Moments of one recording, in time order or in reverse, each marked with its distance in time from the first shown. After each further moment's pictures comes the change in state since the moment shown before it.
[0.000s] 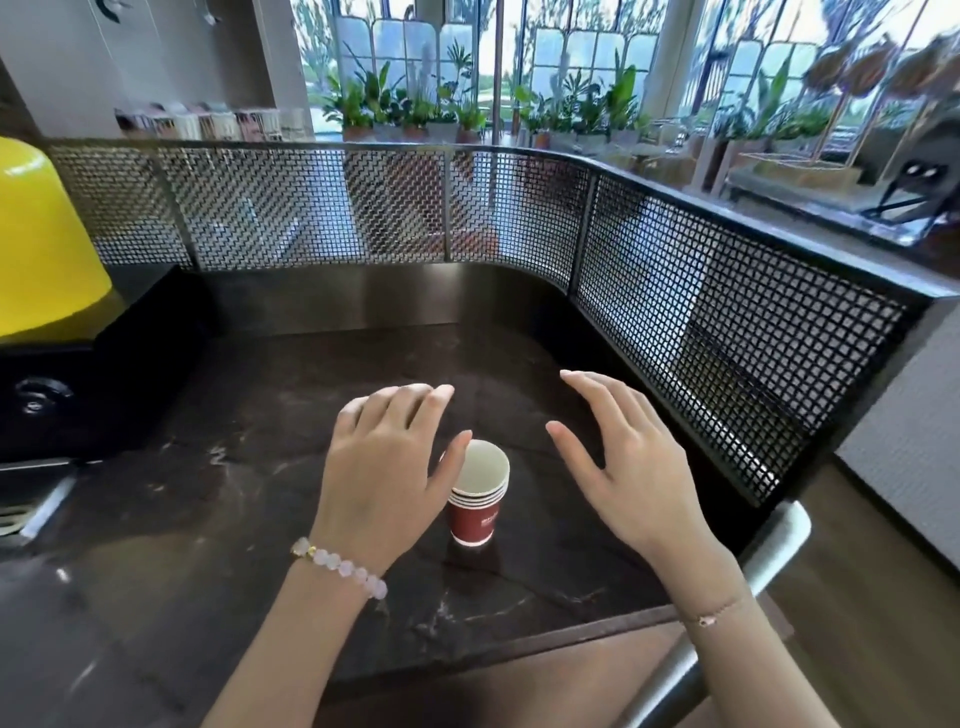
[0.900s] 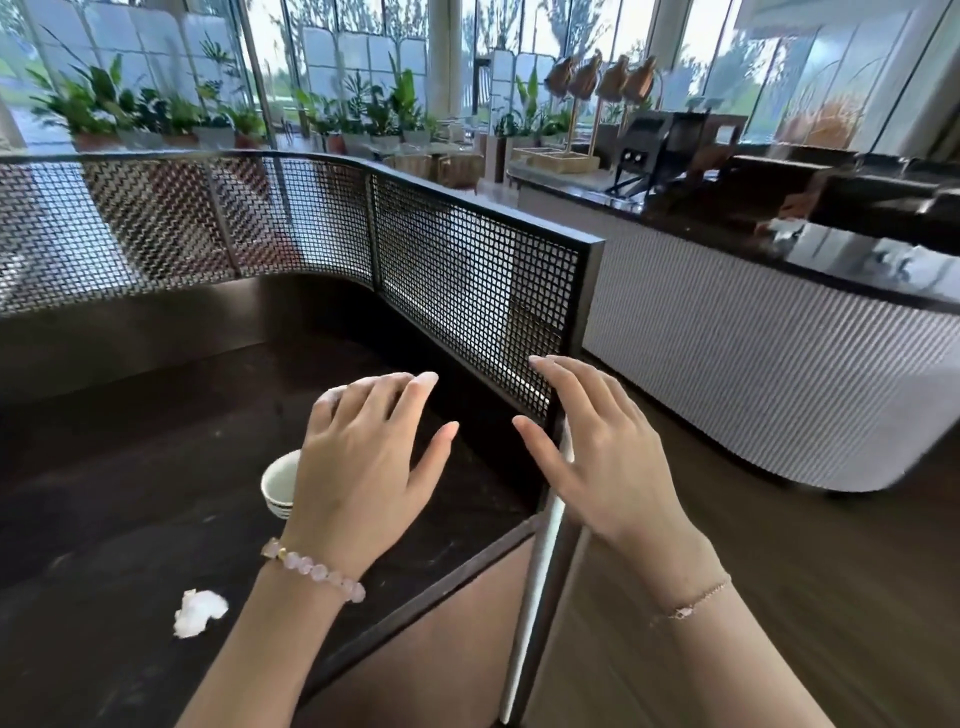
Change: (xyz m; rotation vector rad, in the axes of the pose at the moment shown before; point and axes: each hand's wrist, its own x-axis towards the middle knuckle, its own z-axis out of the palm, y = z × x) left_hand 0.008 0.102 -0.011 -0.272 -0.004 0.338; right_hand -0.074 0.018 -0.103 -0.315 0.127 0.224
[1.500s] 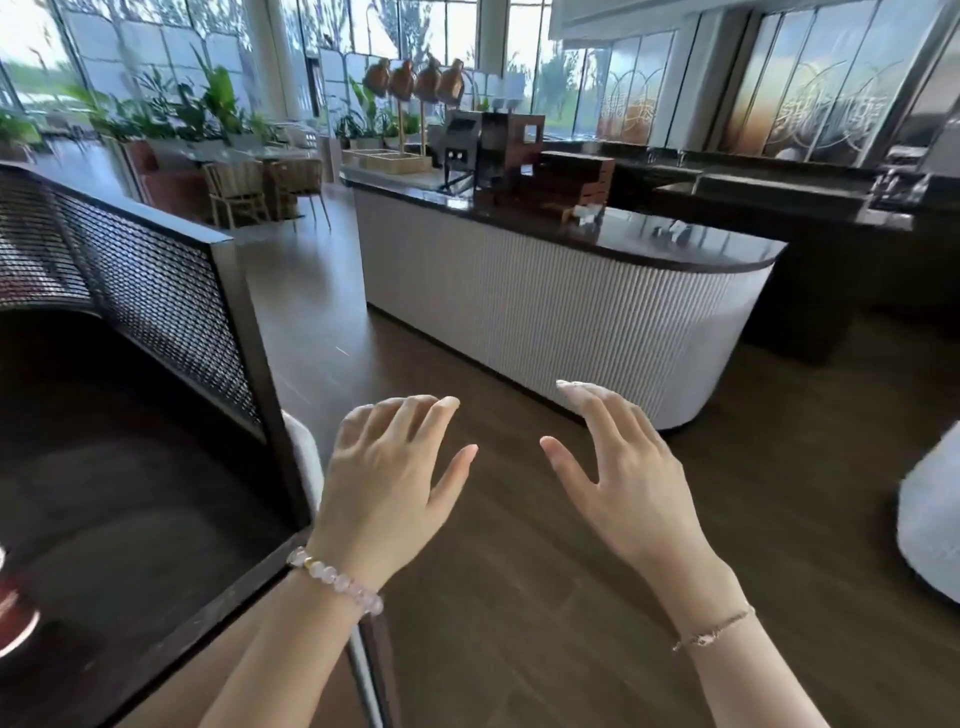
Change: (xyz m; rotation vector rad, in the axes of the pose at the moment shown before) left_hand 0.026 0.235 0.061 -0.241 -0.011 0.294; right_hand -0.116 0.174 -0.150 -0.246 0.025 0.312
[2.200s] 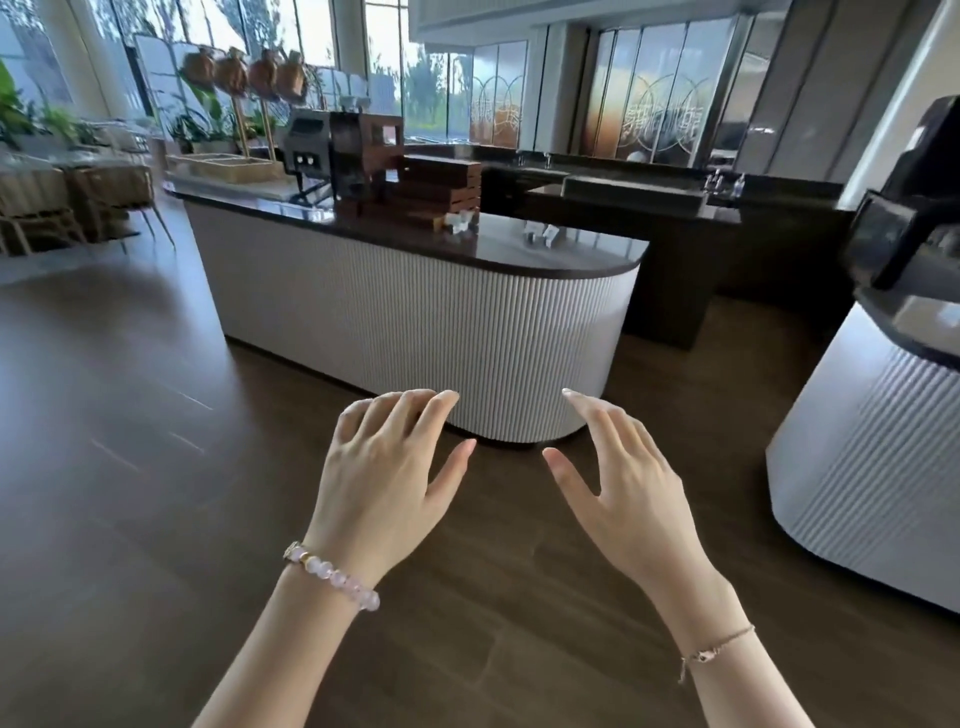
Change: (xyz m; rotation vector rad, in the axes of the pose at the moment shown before) left_hand 0.179 0.085 0.161 -0.184 0.010 0.214; right_hand 0.078 0.193 0.015 -0.145 0.047 0.227
